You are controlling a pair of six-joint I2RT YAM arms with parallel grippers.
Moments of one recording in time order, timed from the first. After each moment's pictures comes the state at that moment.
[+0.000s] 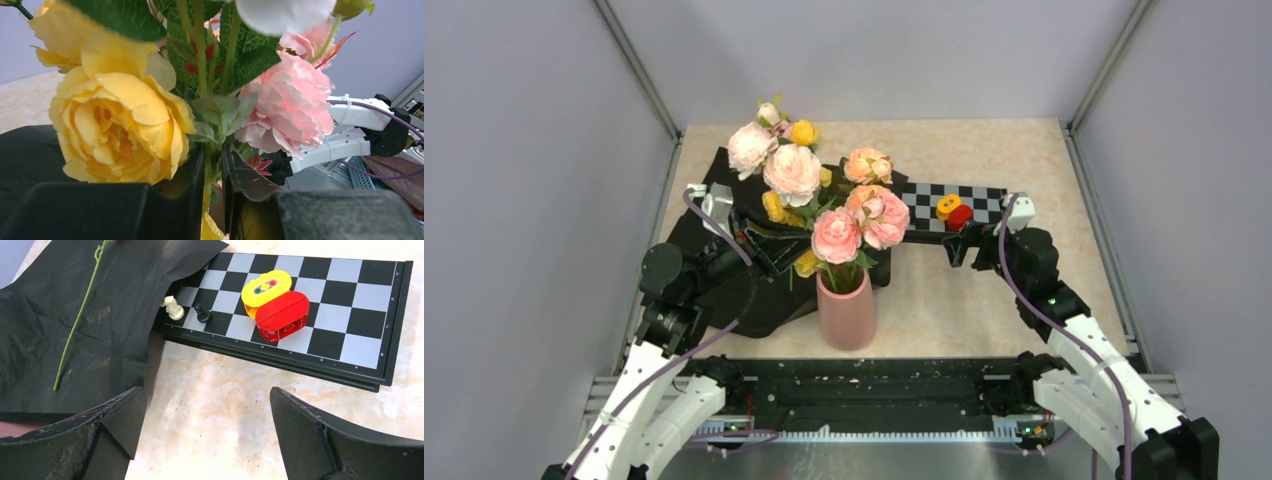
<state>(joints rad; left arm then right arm) -0.39 0.62 0.77 0.18 0.70 -0.59 0.34 0.75 0.51 -0.07 -0.04 0.31</state>
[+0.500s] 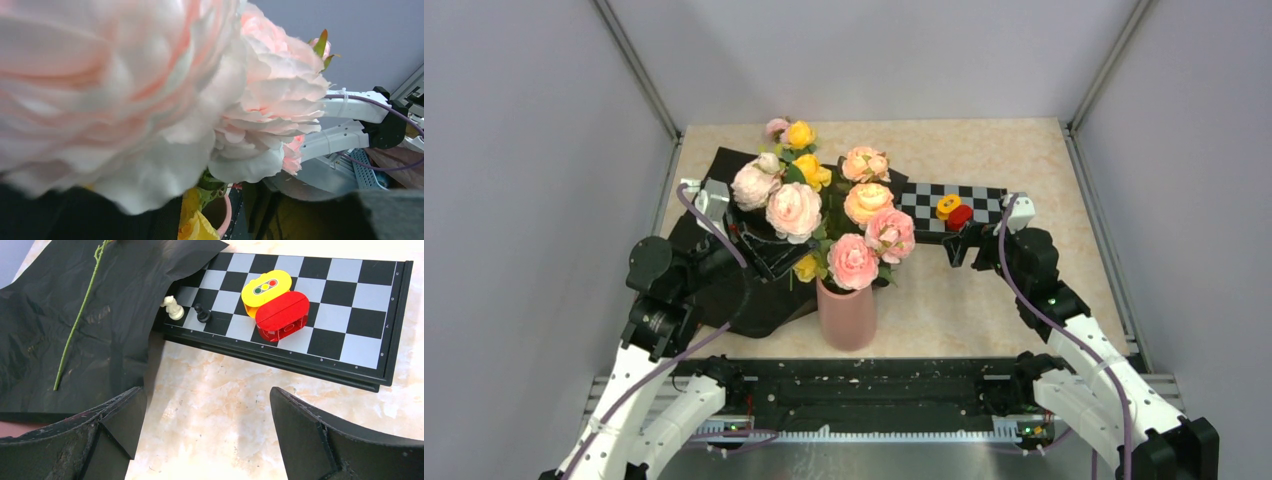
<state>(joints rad) -0.39 0.64 0.89 0.02 0.73 -0.53 0.34 0.75 0.51 -0.07 -0.04 0.31</state>
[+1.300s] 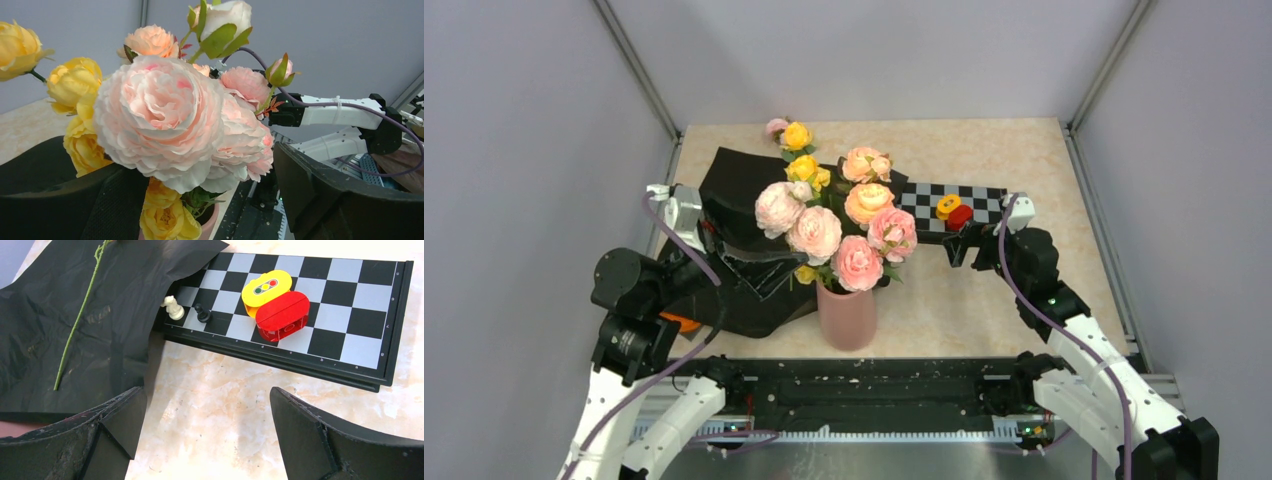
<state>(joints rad) -0.39 0.59 1.04 -0.17 0.69 -0.47 0.34 0.75 0.51 -0.07 -0.04 0.31</state>
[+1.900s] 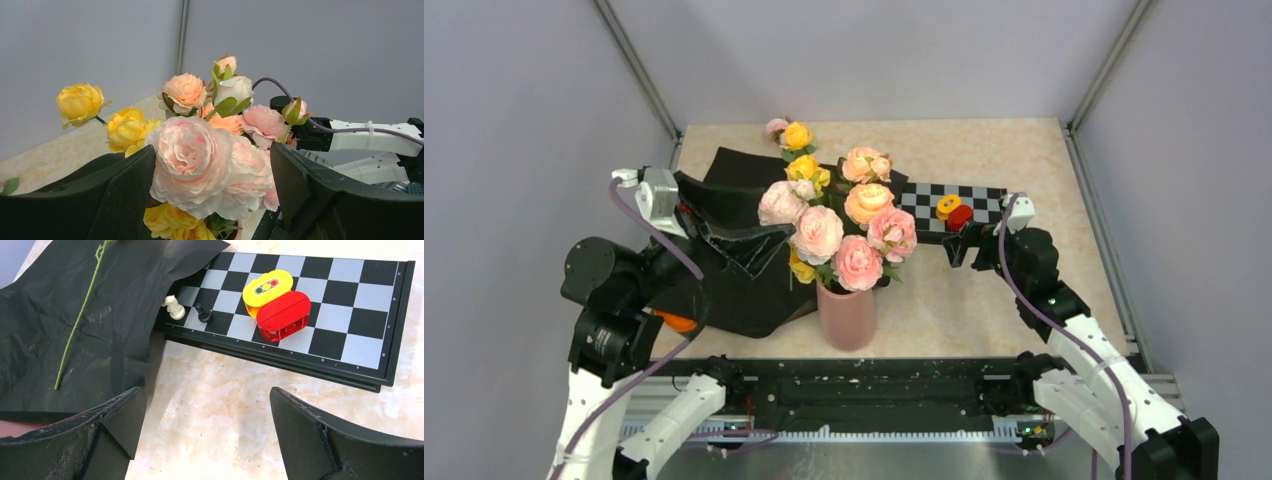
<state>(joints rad) -0.39 0.66 1.26 -0.30 0.55 -0.37 0.34 0.75 0.51 -0.07 -0.04 0.31</state>
